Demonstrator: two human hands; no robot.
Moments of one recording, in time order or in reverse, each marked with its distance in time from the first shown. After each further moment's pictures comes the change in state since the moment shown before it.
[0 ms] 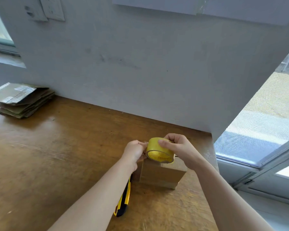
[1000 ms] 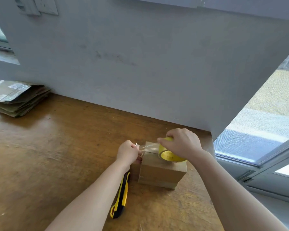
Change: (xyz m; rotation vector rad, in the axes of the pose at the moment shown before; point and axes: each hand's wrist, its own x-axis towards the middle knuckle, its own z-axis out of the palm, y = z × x) left_hand 0.027 -0.019 -0.009 0.464 0.198 0.095; right_hand 0.023 -0.007 -0.014 -1.029 0.193 -0.078
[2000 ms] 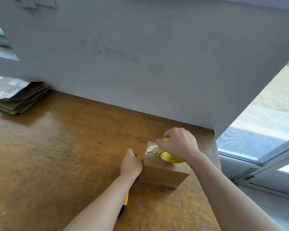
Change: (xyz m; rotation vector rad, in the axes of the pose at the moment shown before) left_hand -0.004 -0.034 0.027 0.147 0.092 -0.068; right_hand 0.003 -0.015 0.011 0.041 -0.003 0.025
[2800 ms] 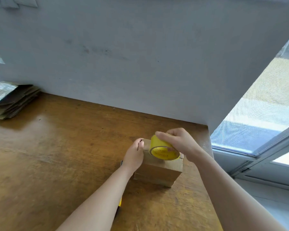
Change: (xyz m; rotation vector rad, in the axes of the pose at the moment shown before) left_hand 0.005 0.026 0.010 -0.089 -0.236 0.308; right_hand -0.002 0.039 -0.004 0.749 -0.189 0.178
